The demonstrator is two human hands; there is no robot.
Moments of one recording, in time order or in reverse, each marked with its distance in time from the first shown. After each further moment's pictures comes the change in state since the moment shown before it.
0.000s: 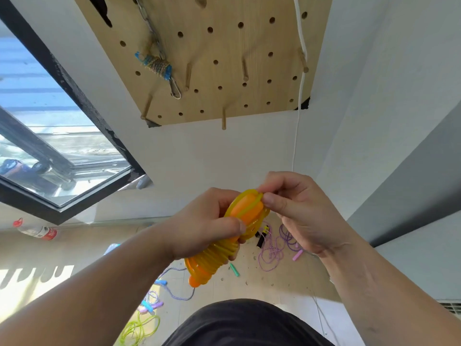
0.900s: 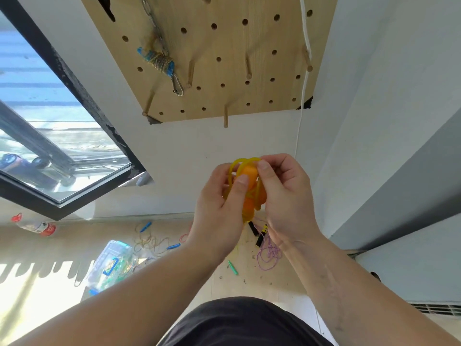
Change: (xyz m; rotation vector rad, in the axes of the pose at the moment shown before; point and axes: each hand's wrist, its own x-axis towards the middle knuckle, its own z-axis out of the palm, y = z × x) left_hand 0.027 -0.010 0.049 -0.075 0.810 0.094; right_hand 0.026 0.017 0.037 -0.068 0.592 -0.024
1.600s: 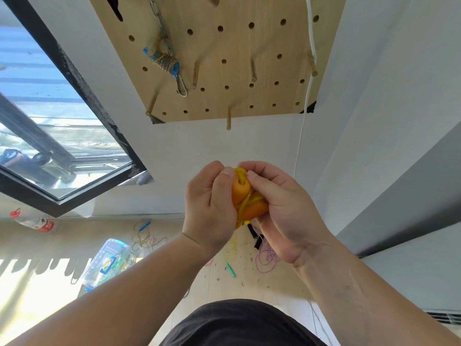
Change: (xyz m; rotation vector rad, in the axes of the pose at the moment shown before) left_hand 0.014 0.001 -0.009 -0.038 0.148 0.258; right_hand -0.012 -0.027 0.003 0.179 -0.274 0.378
